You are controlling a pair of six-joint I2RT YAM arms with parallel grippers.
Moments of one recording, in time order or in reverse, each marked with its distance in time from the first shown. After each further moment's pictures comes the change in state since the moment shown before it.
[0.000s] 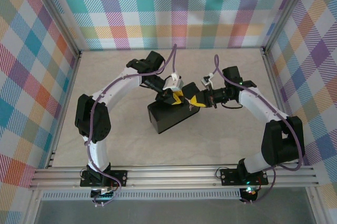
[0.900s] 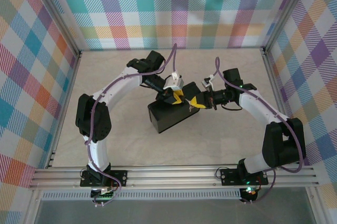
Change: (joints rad) left arm 0.000 0.009 0.011 -0.001 0.000 -0.021; right arm 0.000 -0.034 -0.054 0.079 0.000 0.076
